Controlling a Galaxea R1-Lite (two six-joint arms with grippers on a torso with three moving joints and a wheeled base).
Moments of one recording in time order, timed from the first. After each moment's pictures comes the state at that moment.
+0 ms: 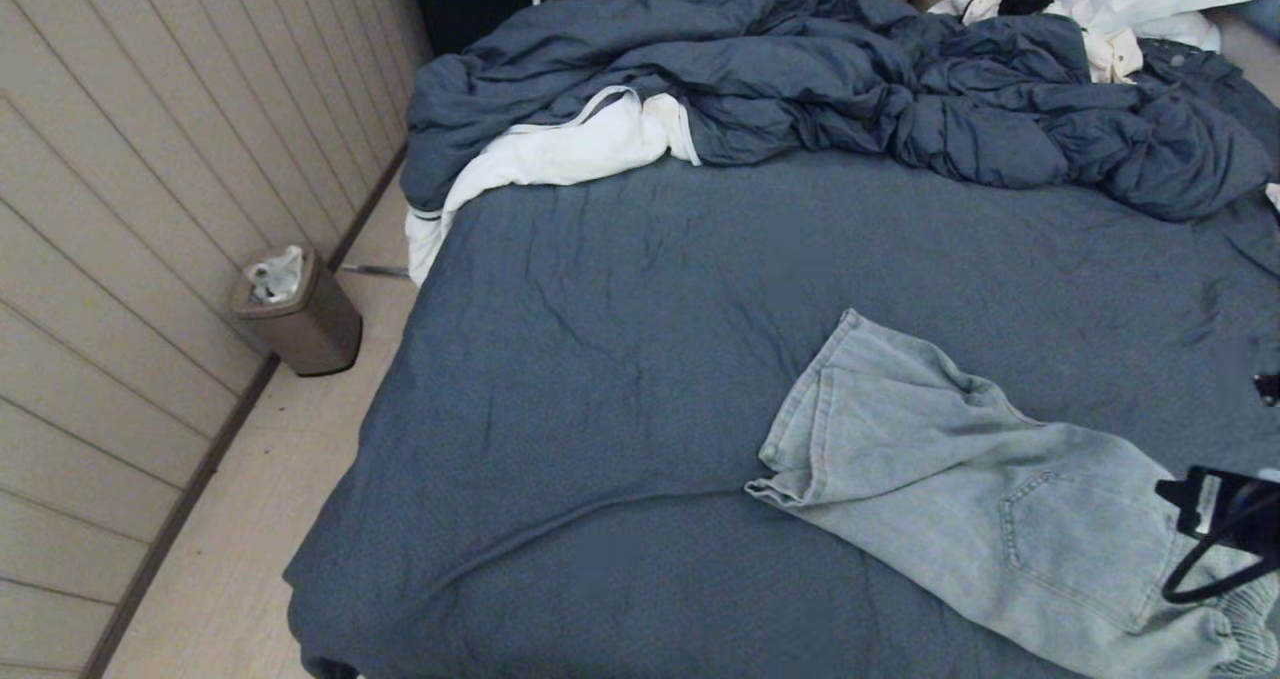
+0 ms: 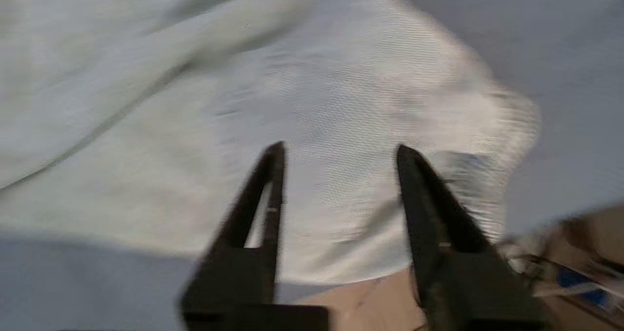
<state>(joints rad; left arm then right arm) 0.00 0.03 -0.15 0.12 0.02 -0.14 -0.39 1.39 -0.49 -0.35 0.00 0.01</state>
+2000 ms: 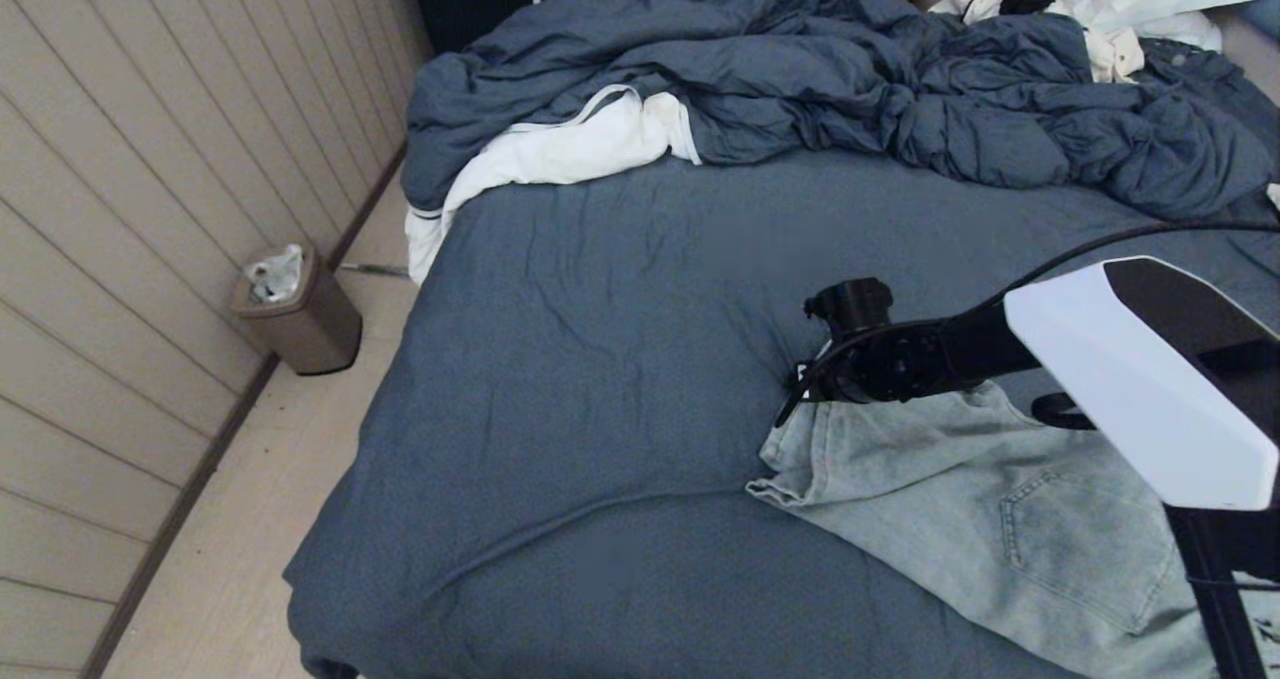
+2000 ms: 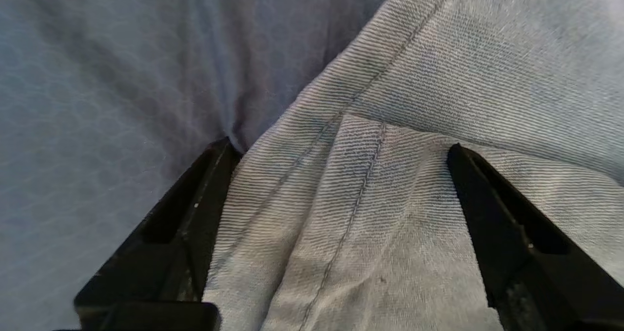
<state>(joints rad) 0.00 0.00 -0.08 0.20 -0.01 0.02 0.20 2.36 -1.62 -0.04 -0.29 0.10</state>
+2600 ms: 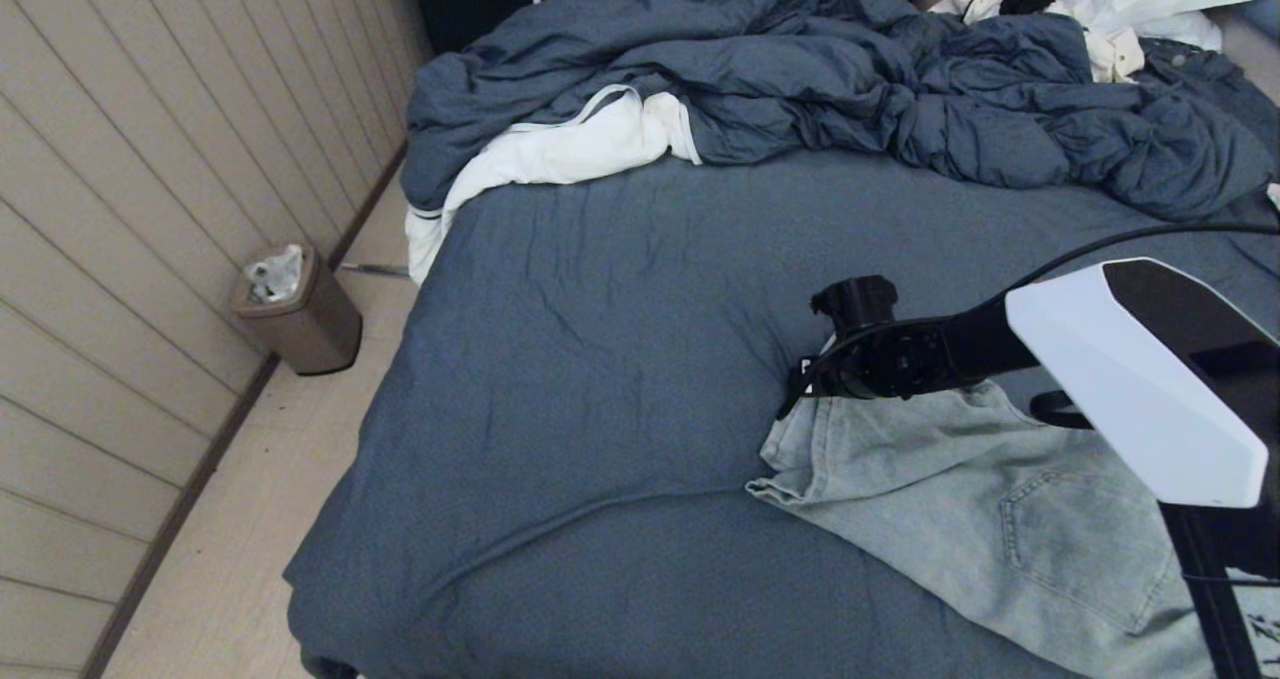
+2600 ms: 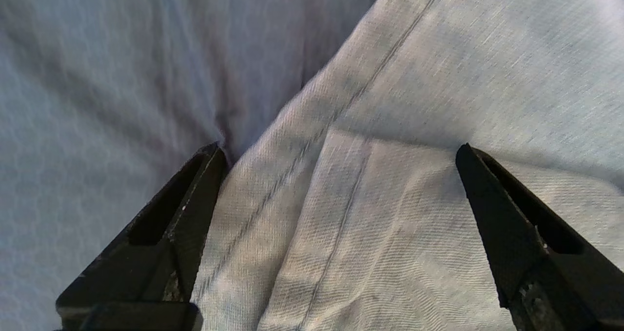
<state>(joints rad) 0.00 0.00 -0.08 0.20 -0.01 0.03 0.18 2.37 -1.65 -0.05 -0.28 0.12</state>
